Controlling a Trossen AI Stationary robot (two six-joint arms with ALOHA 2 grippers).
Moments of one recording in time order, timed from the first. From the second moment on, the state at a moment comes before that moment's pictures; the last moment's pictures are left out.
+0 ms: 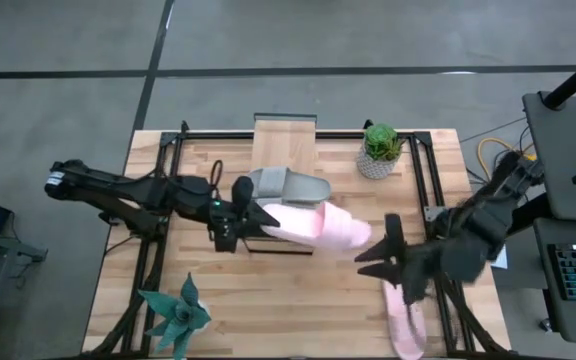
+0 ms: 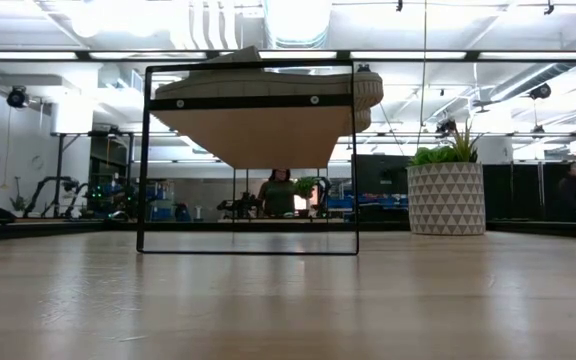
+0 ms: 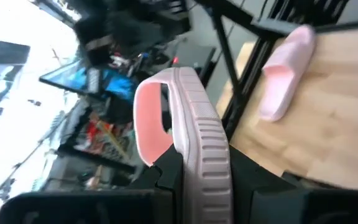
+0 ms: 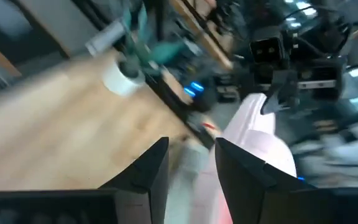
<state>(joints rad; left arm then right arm) -0.22 1.18 1.16 -0.11 -0.05 1.12 0.78 1.25 1.39 -0.57 0.66 -0.52</state>
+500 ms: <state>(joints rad) -0.27 1.16 1.16 -0.12 -0.17 1.19 0.81 1.26 1.38 -0.58 1.02 -0.77</state>
